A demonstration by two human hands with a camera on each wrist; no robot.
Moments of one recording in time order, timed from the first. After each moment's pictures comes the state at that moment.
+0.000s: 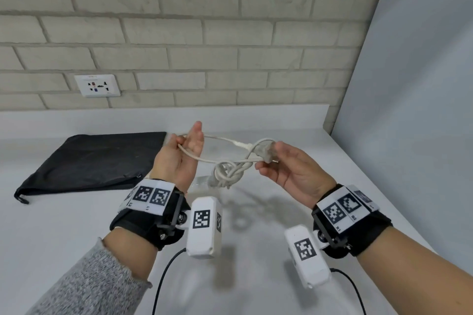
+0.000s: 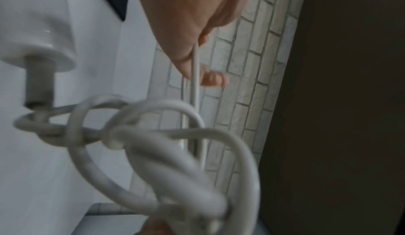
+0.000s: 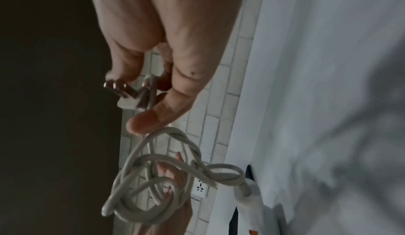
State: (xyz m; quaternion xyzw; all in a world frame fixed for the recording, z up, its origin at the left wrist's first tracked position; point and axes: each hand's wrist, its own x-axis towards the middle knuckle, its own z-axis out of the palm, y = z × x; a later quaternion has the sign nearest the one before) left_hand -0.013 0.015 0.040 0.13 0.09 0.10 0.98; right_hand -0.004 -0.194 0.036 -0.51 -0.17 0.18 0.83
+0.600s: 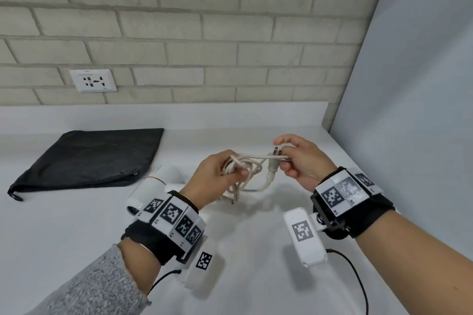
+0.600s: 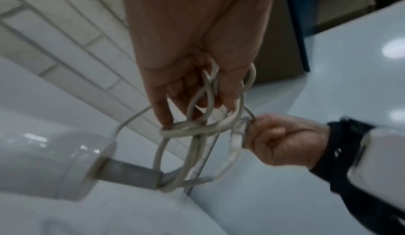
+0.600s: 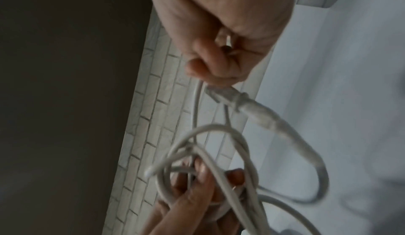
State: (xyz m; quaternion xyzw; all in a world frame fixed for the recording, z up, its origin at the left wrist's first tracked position) left_hand -0.034 -0.024 0.017 0.82 -0.07 0.06 0.56; right_hand 0.018 -0.203 0.044 -0.69 -0.01 0.10 0.71
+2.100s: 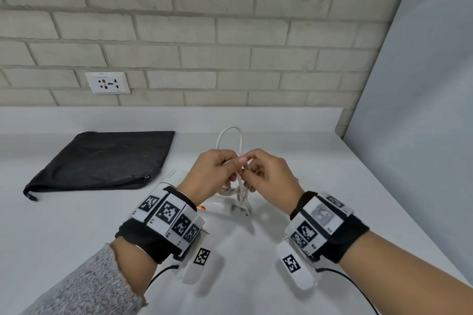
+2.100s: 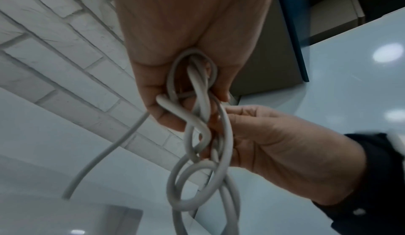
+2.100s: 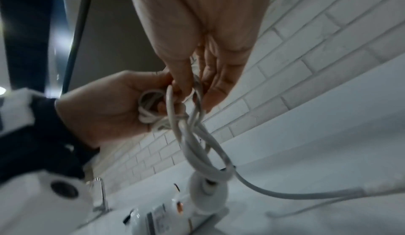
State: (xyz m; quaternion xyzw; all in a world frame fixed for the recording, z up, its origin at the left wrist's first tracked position) left_hand -0.024 -0.002 0.032 0.83 -0.04 0.07 0.55; right_hand 0.002 -0.143 0.022 -0.83 -0.27 -0.02 0.49
